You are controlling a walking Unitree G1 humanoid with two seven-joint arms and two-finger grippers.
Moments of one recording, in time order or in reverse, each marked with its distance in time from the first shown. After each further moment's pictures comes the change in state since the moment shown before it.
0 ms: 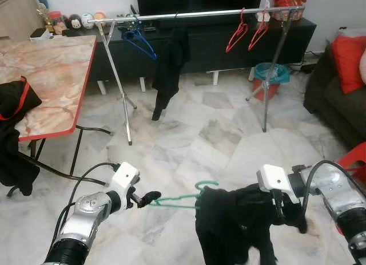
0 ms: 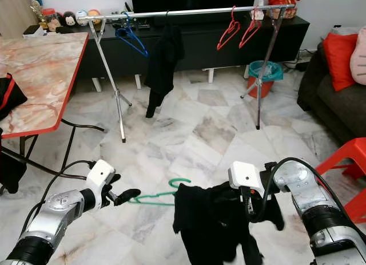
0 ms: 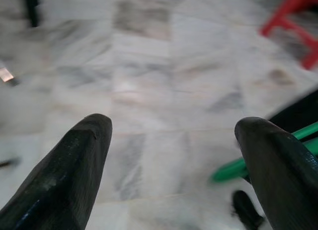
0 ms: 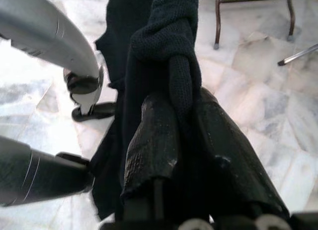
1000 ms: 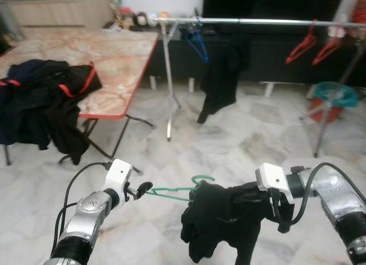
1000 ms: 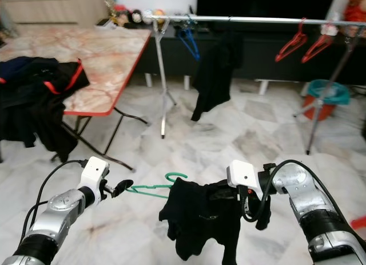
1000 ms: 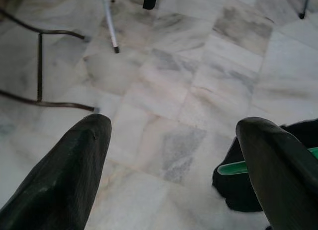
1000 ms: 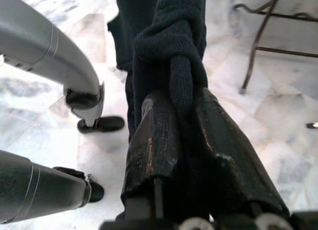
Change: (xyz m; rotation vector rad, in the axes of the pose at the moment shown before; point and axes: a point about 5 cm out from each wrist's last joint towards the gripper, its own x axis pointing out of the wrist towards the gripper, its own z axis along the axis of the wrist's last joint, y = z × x) left arm 0.009 0.002 0.004 -0.027 -0.039 0.147; right arm 0.004 0.004 -0.003 0.026 -0.015 -0.021
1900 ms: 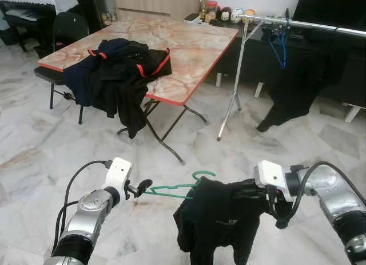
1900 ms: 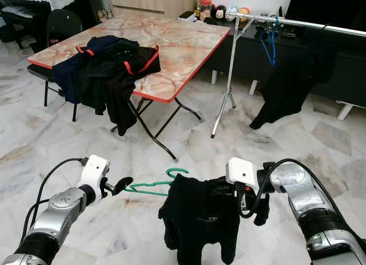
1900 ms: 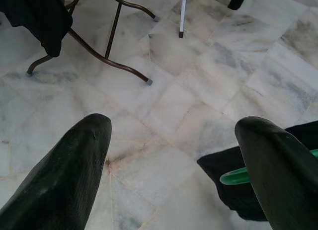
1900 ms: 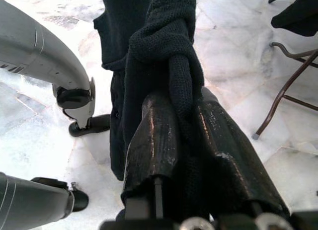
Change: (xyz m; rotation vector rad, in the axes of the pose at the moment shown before) left arm -0.001 0.003 0.001 0.004 -0.002 0.020; right arm 0.004 -0.007 0.004 -0.009 0.003 -0.060
